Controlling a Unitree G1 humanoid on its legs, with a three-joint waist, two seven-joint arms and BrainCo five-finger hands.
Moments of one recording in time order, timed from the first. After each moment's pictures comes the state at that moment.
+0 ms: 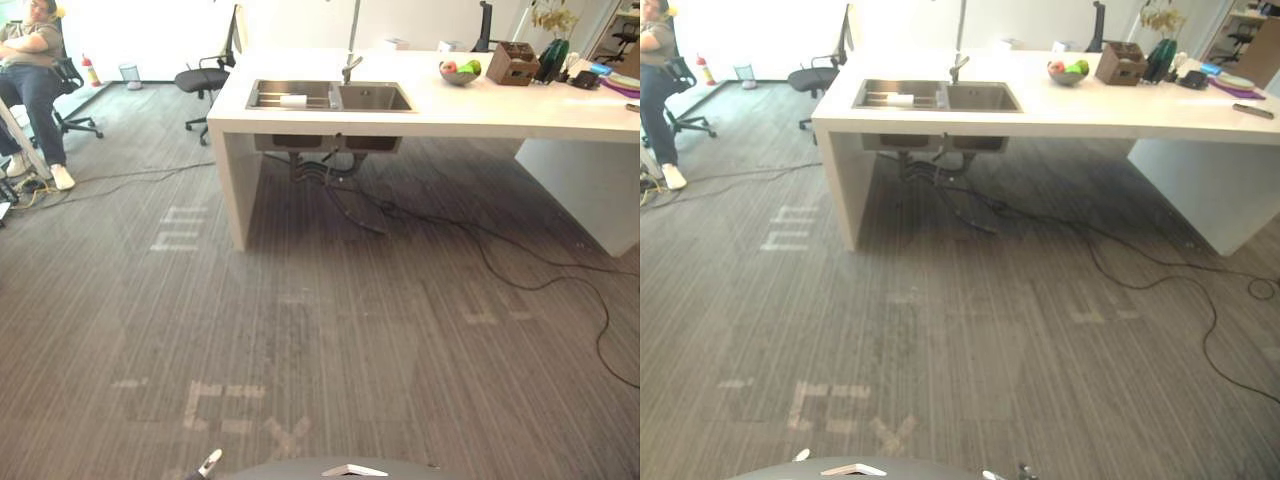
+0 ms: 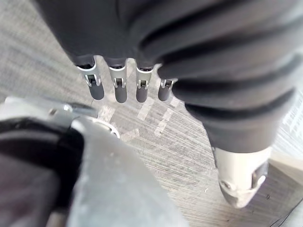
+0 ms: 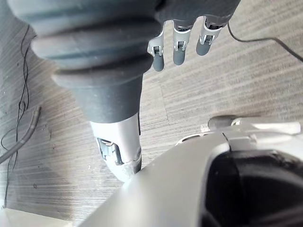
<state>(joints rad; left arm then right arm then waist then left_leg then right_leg) 0.21 0.12 0.11 1.11 -0.23 -0.01 -0.19 0.23 -0.12 -0.19 1.05 -0.06 -0.13 -0.01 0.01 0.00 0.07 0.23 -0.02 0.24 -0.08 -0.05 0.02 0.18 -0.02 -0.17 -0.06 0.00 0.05</state>
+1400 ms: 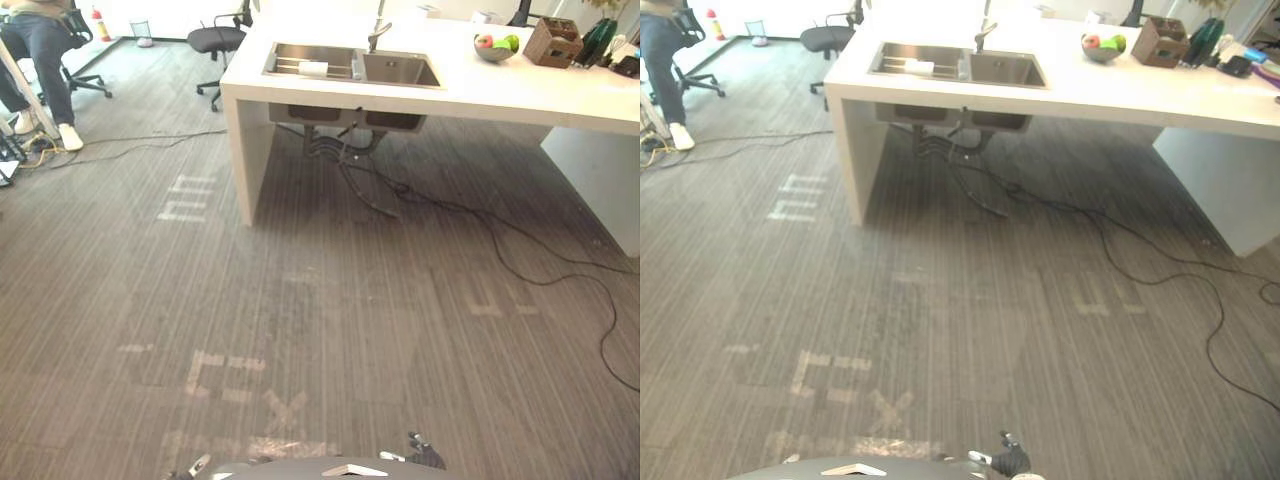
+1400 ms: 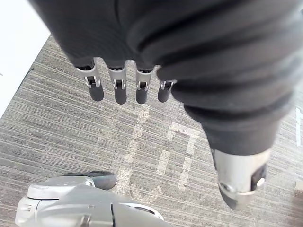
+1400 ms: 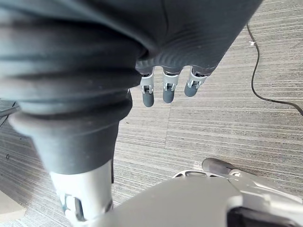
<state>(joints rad) 0.20 0.13 0.07 1.11 -0.20 0.00 0.12 0.14 -0.12 -0.12 1.12 -0.17 -0.24 0.00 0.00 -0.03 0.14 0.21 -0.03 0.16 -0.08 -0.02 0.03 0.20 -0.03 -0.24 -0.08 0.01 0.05</state>
